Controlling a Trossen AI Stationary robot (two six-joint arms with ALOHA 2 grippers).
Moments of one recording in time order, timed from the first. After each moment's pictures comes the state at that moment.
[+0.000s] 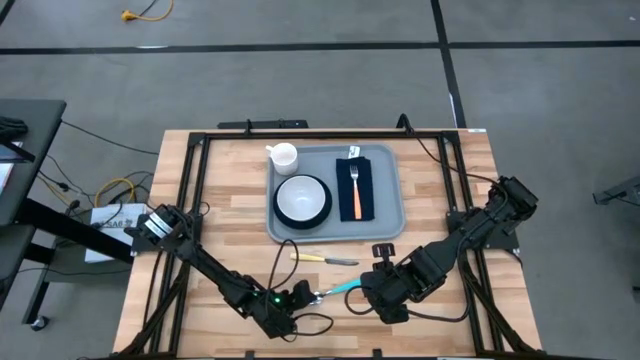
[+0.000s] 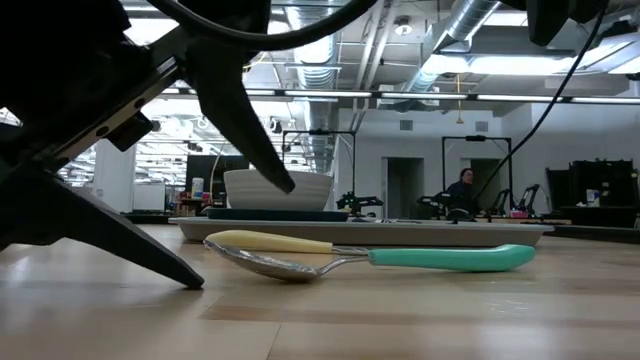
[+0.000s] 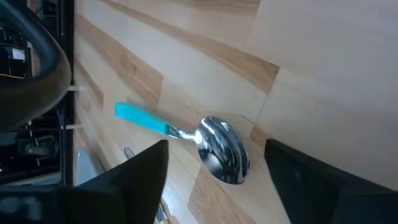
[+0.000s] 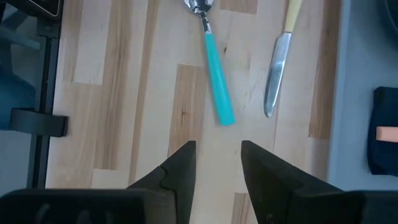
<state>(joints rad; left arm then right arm) -0.67 1.98 1.03 0.13 -0.58 0.79 0.63 1.72 1.48 -1.06 0.18 0.42</state>
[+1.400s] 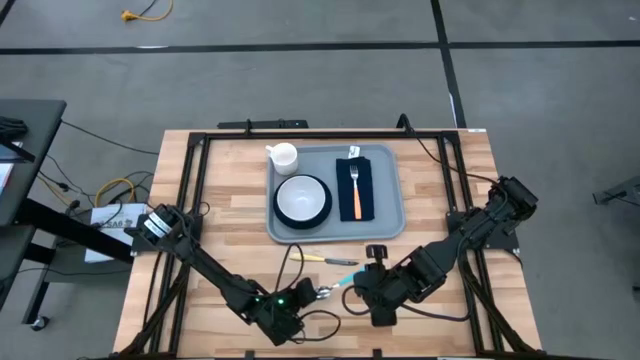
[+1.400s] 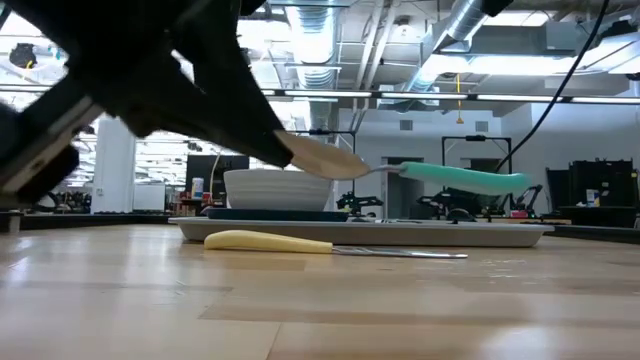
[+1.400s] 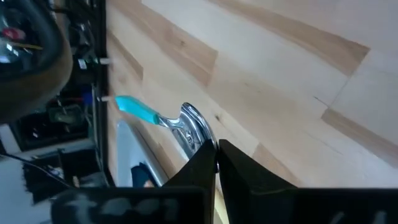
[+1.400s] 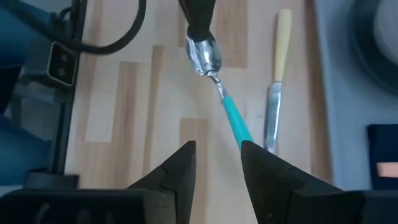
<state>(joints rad) -0.68 1.97 1.18 -0.08 -0.74 0.78 0.63 1.72 1.48 -0.91 0.27 0.46</state>
